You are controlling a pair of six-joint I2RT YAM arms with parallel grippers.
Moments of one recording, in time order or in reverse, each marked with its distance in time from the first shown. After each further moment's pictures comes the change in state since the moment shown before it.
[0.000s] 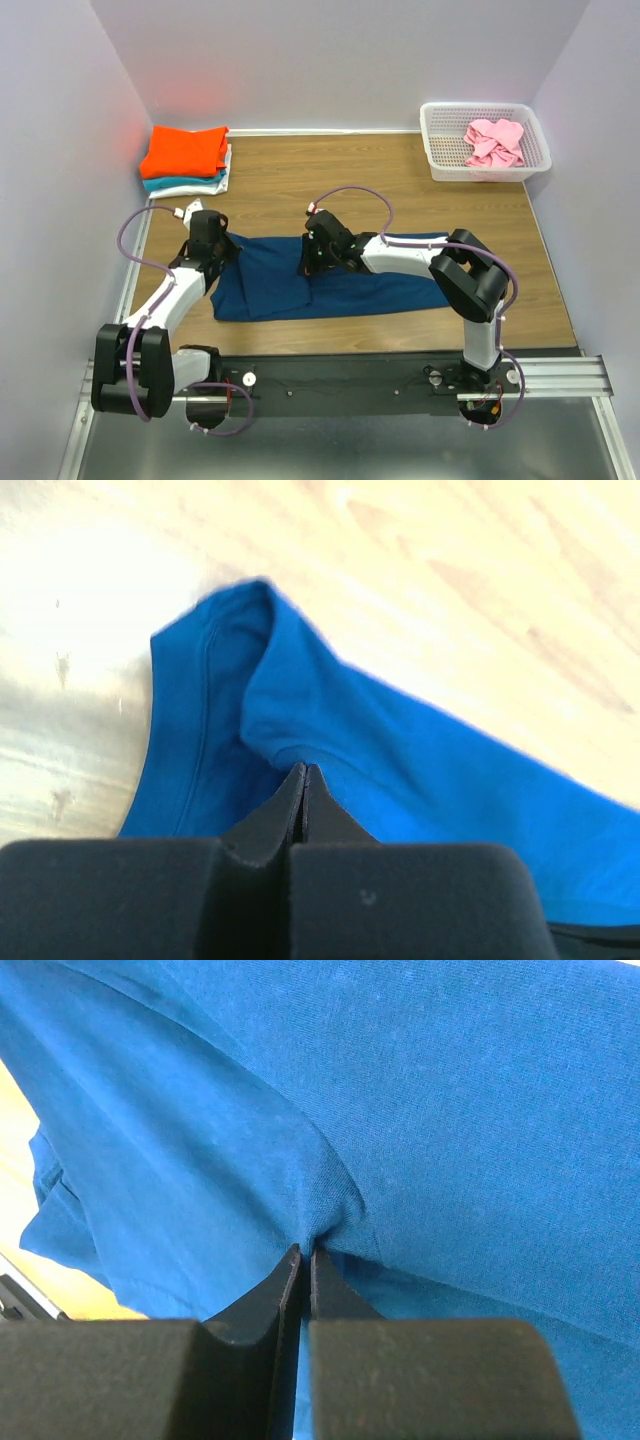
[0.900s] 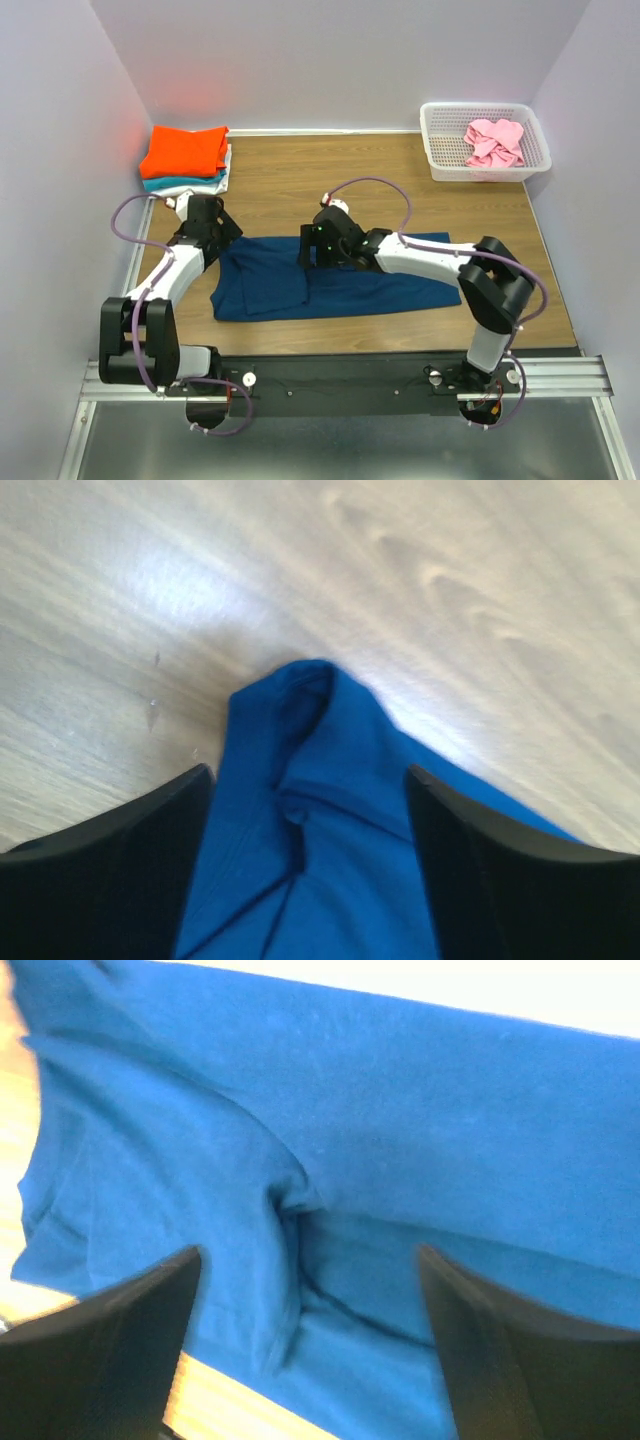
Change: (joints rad) left arm 0.051 0.163 0.164 -0.124 -0.109 0.003; right arm 0.001 -0.119 -0.018 -0.119 0.179 -0.003
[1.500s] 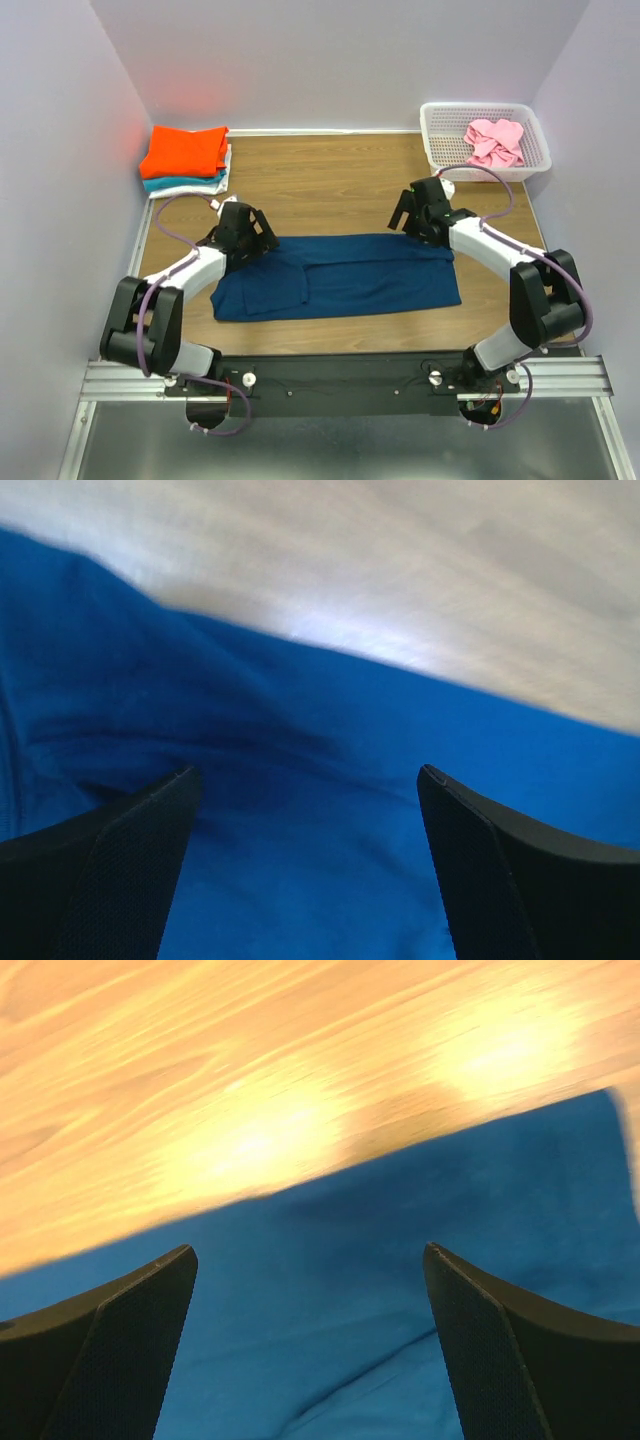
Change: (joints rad) left arm -0.216 0.048 -0.035 0.116 0.165 -0.020; right arm -0.529 -0.267 -0.219 -0.122 0.127 -0.031
